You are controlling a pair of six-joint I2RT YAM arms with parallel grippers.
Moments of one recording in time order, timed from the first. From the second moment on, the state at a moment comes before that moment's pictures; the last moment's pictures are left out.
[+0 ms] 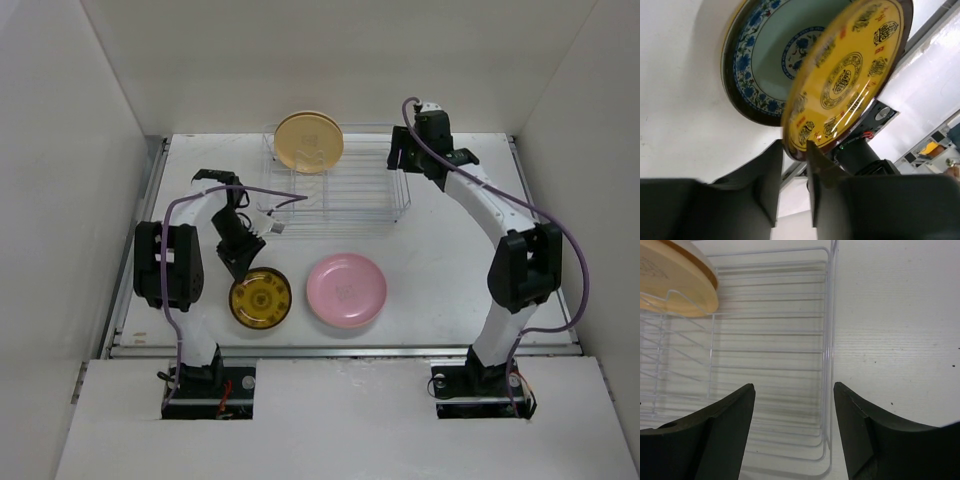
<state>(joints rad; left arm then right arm) -0.14 1.82 1.37 -1.43 0.34 0.78 0.29 1.83 1.63 -0.38 0.11 0.28</state>
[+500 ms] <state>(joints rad) -0.13 1.75 1.34 -1.24 0.26 0.62 0.36 1.80 1.62 -0.40 0.02 0.25</state>
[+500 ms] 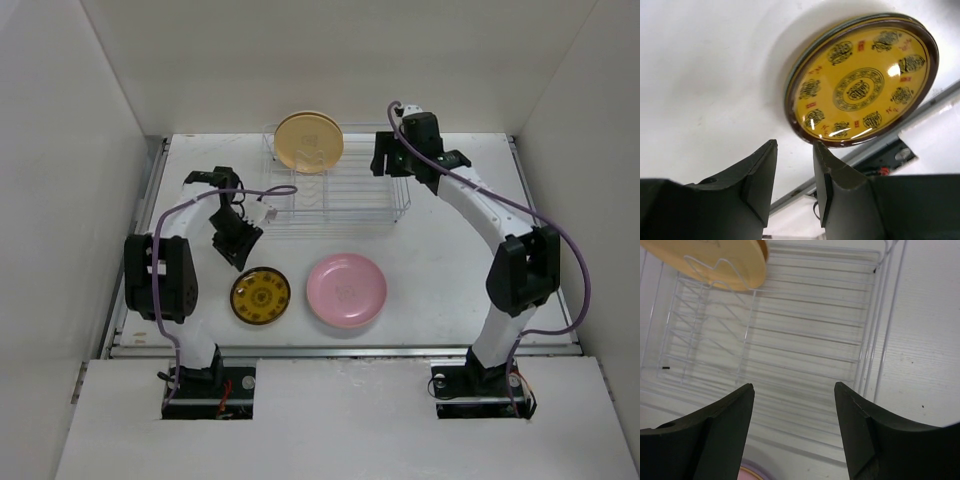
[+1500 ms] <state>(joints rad) -0.17 2.16 2.04 -0.97 0.04 0.13 0.43 2.49 2.30 -0.04 -0.12 0.07</state>
